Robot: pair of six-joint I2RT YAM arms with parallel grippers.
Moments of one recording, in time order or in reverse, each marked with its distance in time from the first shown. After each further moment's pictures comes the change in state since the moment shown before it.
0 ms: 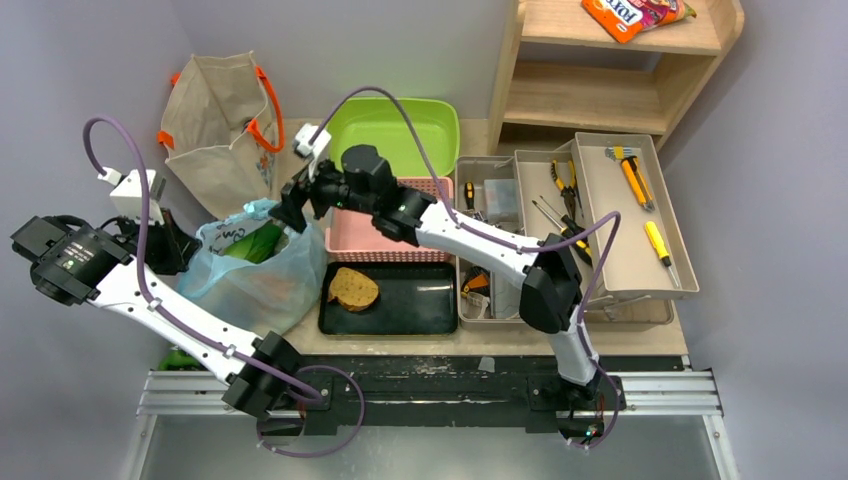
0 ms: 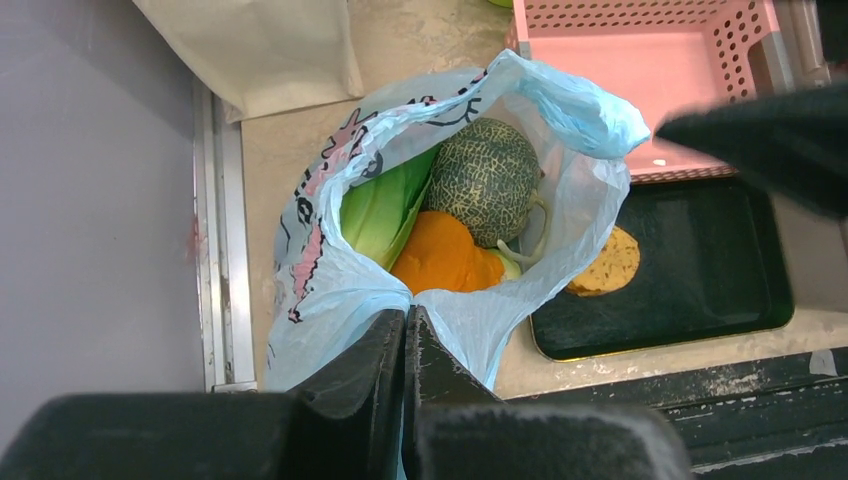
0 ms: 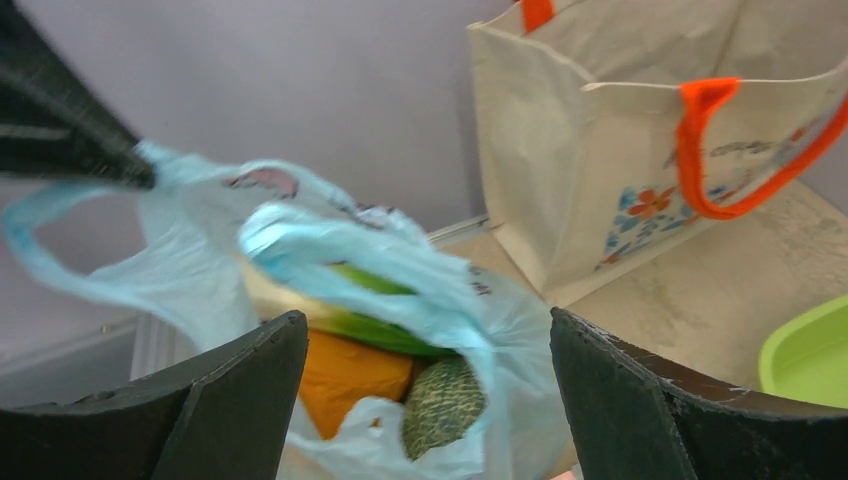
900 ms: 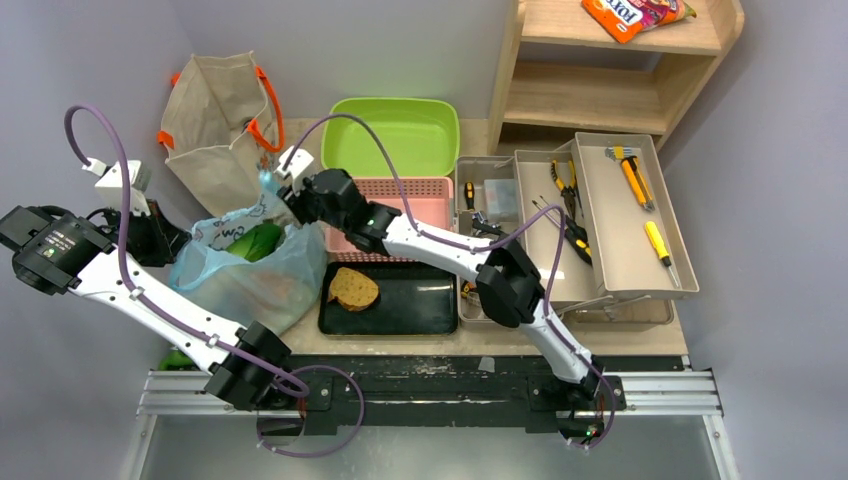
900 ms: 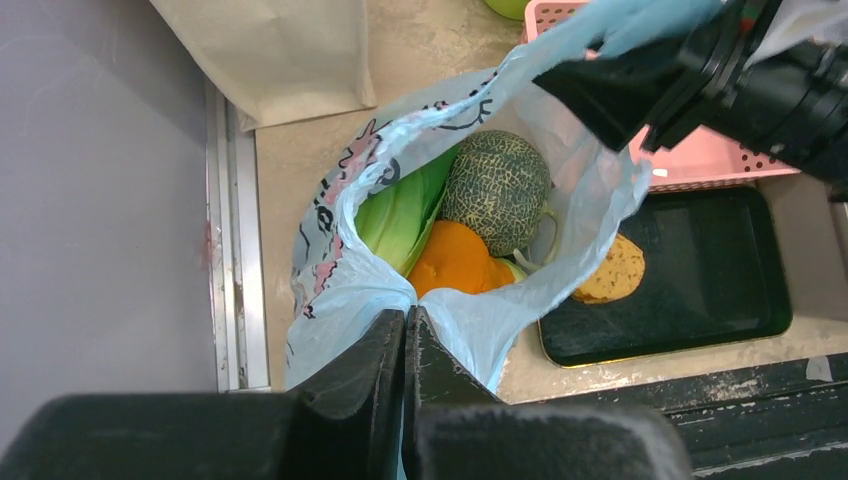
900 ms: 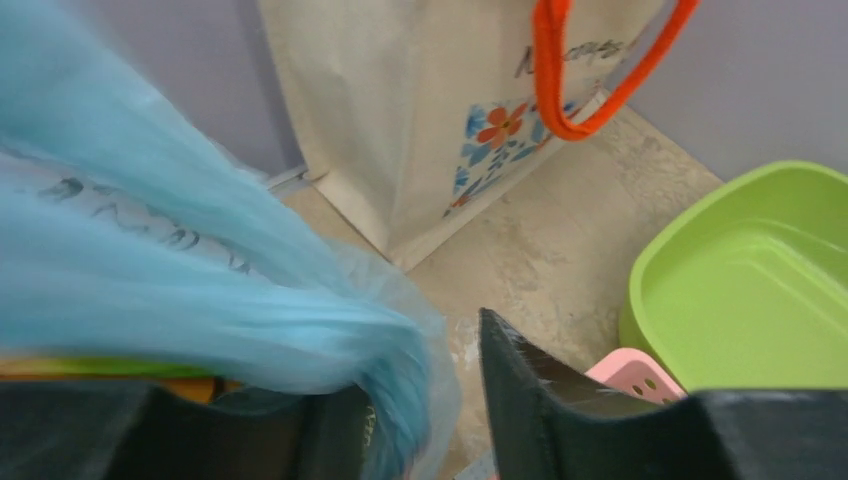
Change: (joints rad) left arm 0.000 0.091 0.092 -0.010 0.005 -0.008; right arm 0.063 0.240 0.108 0.005 0.372 -0.211
